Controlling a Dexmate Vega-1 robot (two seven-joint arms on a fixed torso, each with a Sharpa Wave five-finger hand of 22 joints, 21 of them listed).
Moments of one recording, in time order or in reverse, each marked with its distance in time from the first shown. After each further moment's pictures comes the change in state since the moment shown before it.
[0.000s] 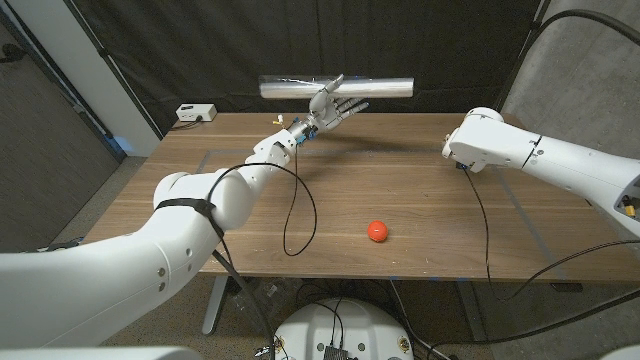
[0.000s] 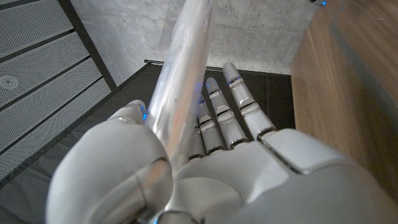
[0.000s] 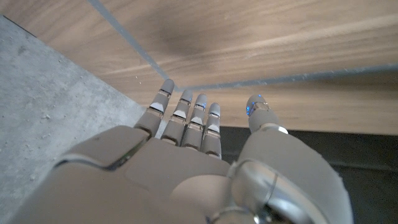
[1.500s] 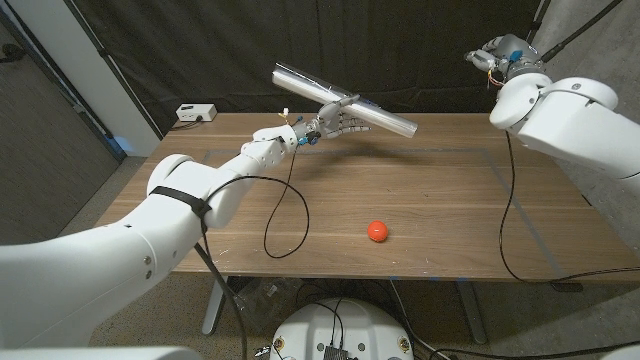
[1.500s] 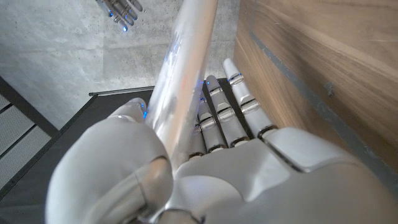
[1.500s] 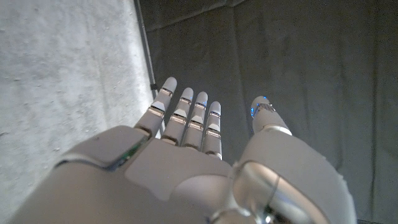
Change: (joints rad) left arm -0.060 0.106 0.408 0.007 -0.045 -0.018 0.113; left_hand -0.003 -0.003 0.007 -0.007 0.008 0.000 0.011 0.000 0.000 0.016 0.016 -0.011 0.005 0.007 0.000 -0.008 -0.005 0.013 0.005 -0.004 0.000; right arm -0.294 -0.231 0.572 -0.526 -0.251 0.150 0.179; right_hand -0.020 -0.020 -0.030 0.033 0.000 -0.005 0.017 -0.023 0.000 0.001 0.013 -0.008 0.000 0.006 0.001 -0.012 0.011 0.032 -0.025 0.009 0.000
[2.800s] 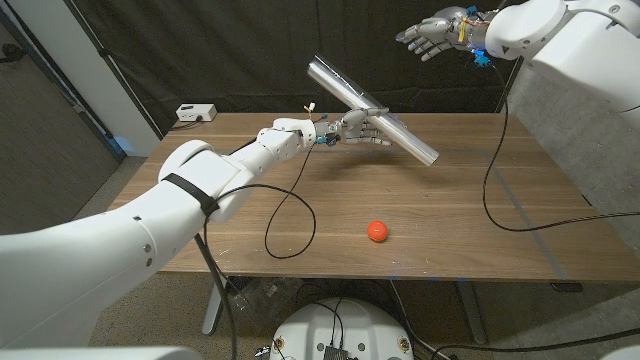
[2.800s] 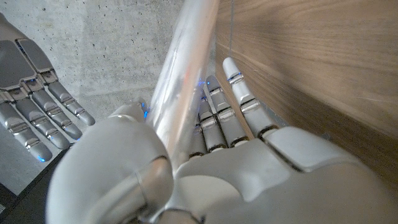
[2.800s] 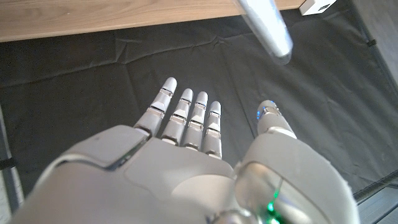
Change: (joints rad) left arm -0.057 -0.023 0.254 -0.012 -0.050 0.056 -0.008; left_hand 0.004 0.004 0.000 0.000 0.000 -0.009 0.030 0.000 0.005 0.010 0.011 -0.004 0.005 0.000 0.000 -0.012 0.003 0.005 0.005 -0.008 0.000; right arm 0.298 0.096 -0.096 0.223 -0.070 0.336 0.734; right_hand -0.042 -0.034 -0.055 0.019 -0.008 0.007 0.014 -0.004 0.000 0.019 0.021 -0.007 0.000 -0.004 -0.001 -0.008 0.004 -0.011 0.019 0.000 0.000
